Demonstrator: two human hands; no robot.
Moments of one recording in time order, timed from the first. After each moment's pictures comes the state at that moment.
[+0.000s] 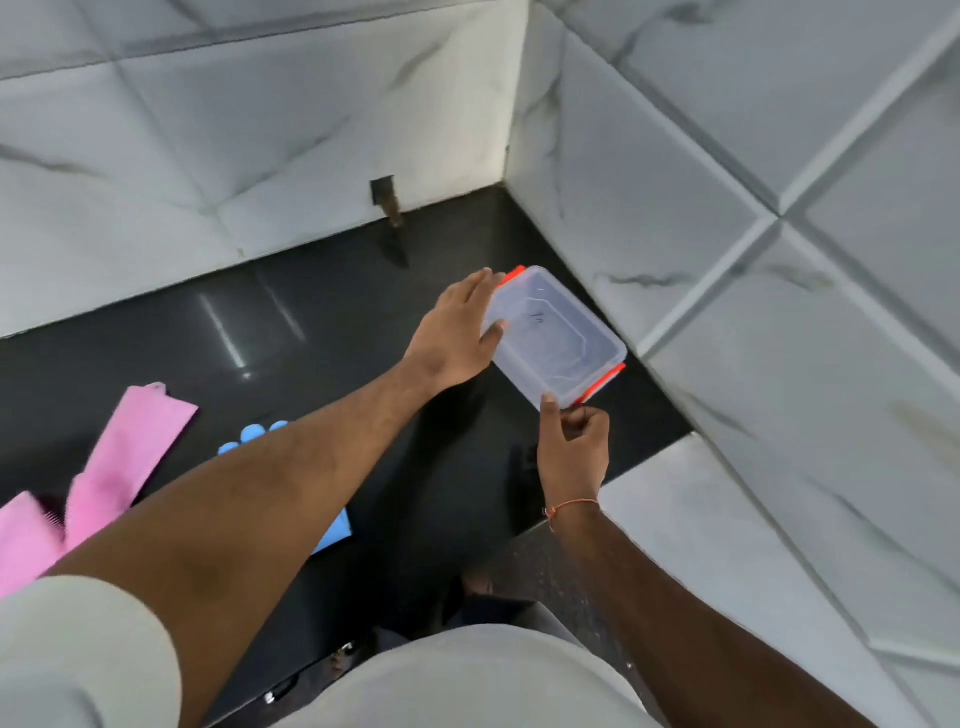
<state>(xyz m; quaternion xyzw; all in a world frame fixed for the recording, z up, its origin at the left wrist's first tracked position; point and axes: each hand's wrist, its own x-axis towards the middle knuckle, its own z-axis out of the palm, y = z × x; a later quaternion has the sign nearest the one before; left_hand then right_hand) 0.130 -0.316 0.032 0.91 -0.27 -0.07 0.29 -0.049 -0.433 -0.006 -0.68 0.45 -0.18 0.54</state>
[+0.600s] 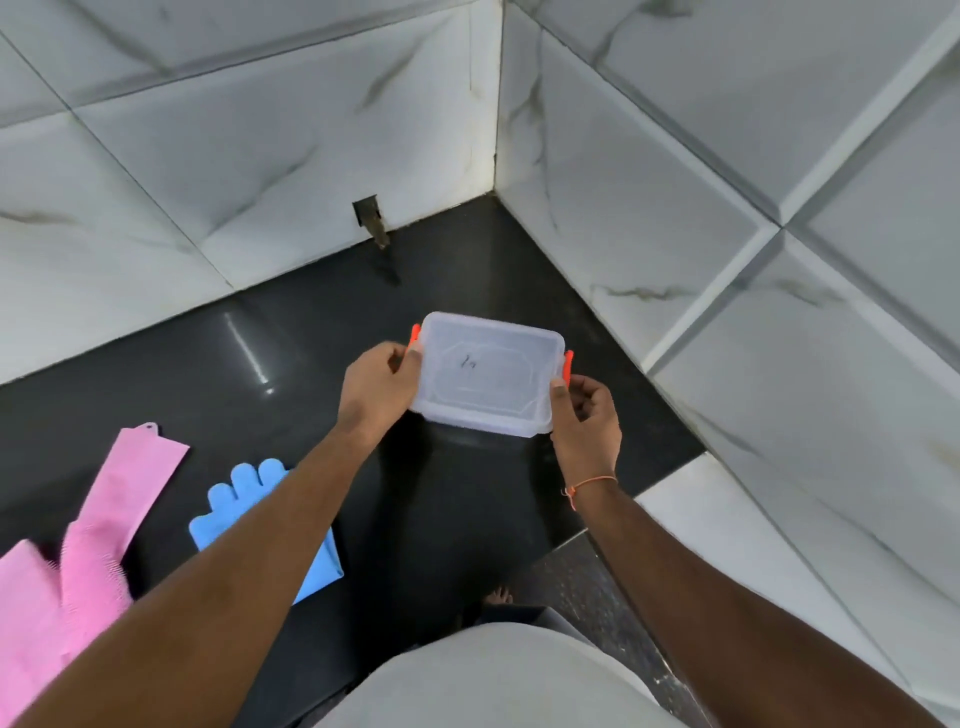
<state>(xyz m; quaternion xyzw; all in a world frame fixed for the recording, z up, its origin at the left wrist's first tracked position) 0.121 -0.267 0.027 0.90 0.02 -0.12 0.41 0.000 -0.484 -0.008 -0.68 0.39 -0.16 0.60</state>
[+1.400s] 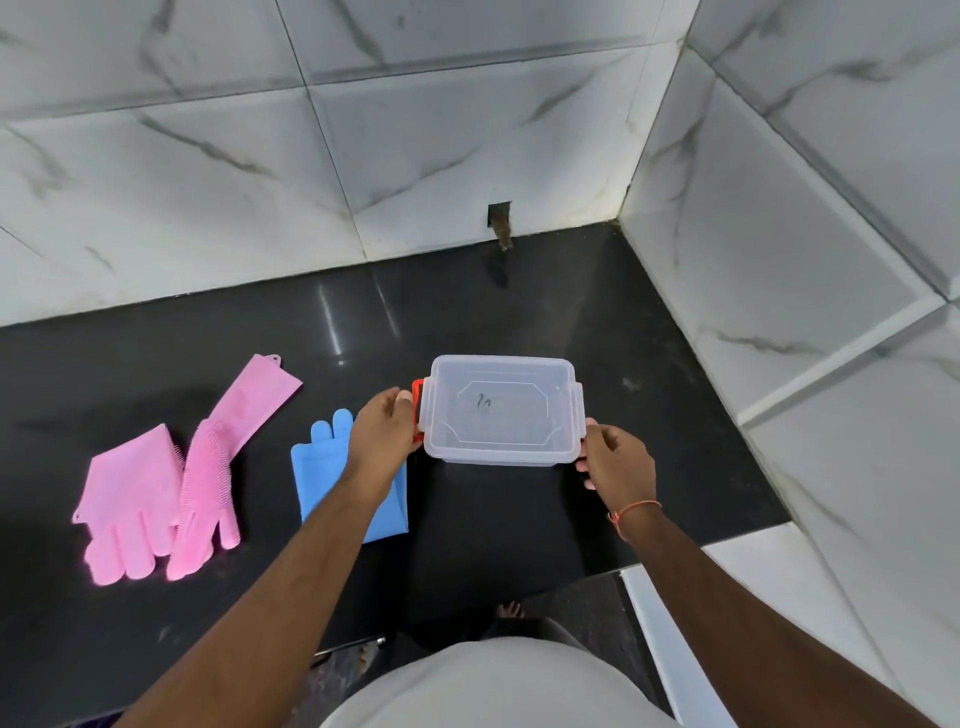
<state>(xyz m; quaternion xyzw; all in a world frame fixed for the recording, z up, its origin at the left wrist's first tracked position) 0.033 -0.172 0.033 0.78 0.26 -0.10 0.55 0.001 -0.450 -0.014 -0.79 0.30 0.05 0.53</state>
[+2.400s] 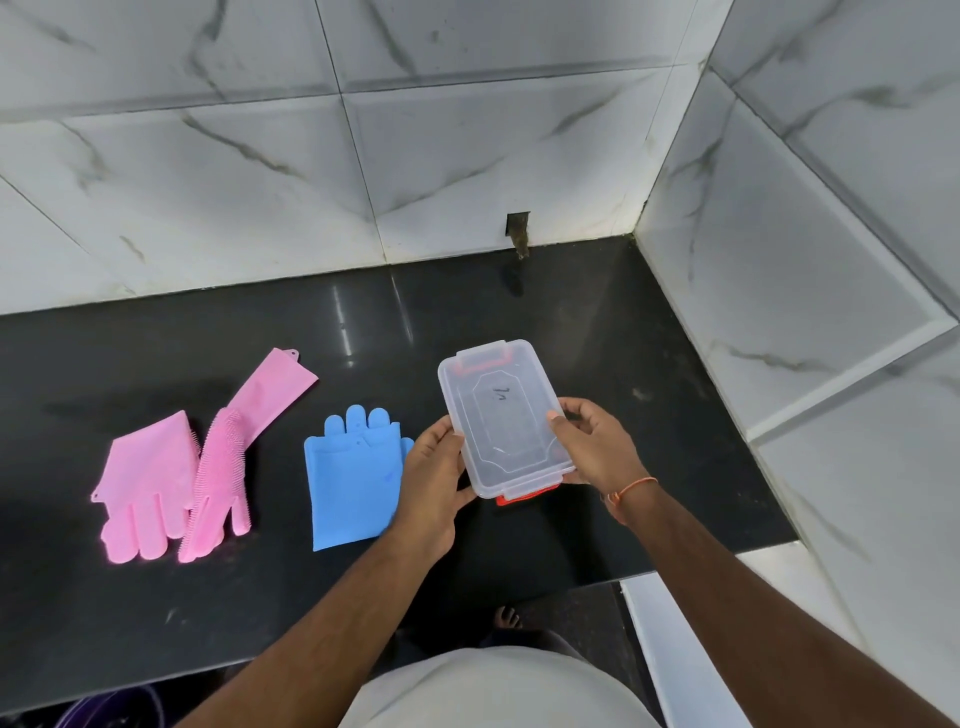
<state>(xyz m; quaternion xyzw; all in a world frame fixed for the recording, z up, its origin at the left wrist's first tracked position) -0.026 -0.225 0.048 0.54 0.32 -0.12 0.77 0.022 -0.428 0.029 -0.76 0.17 0.16 0.60</state>
